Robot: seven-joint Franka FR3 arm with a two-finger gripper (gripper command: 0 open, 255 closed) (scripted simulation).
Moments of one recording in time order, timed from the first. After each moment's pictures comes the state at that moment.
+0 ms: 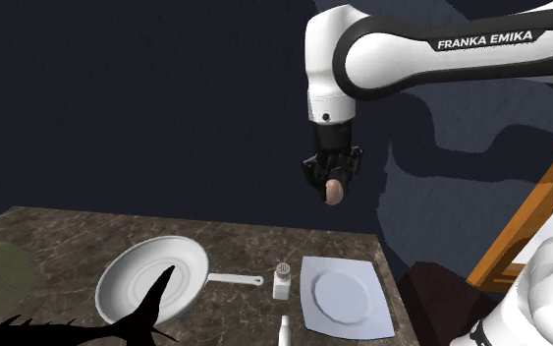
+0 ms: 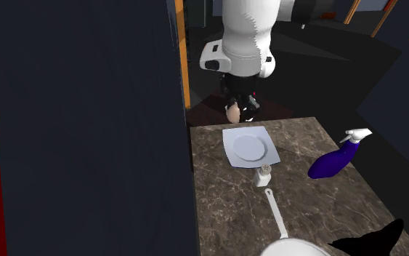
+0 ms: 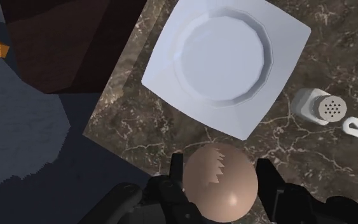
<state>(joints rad) 0.08 -0.22 0.32 -1.96 0.08 1.55 0.69</state>
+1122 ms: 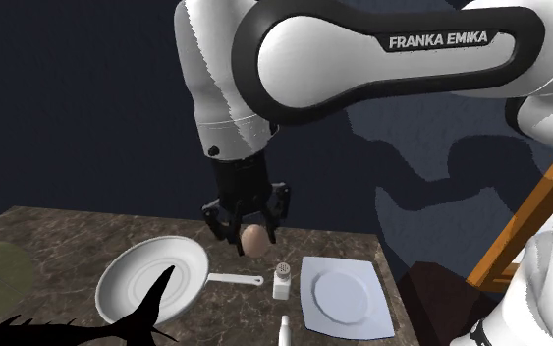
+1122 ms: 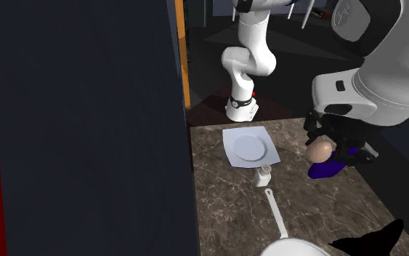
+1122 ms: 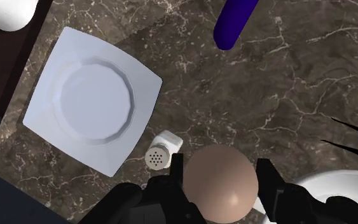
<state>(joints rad) 0.30 0.20 0.55 -1.51 0.00 1.51 1.16</state>
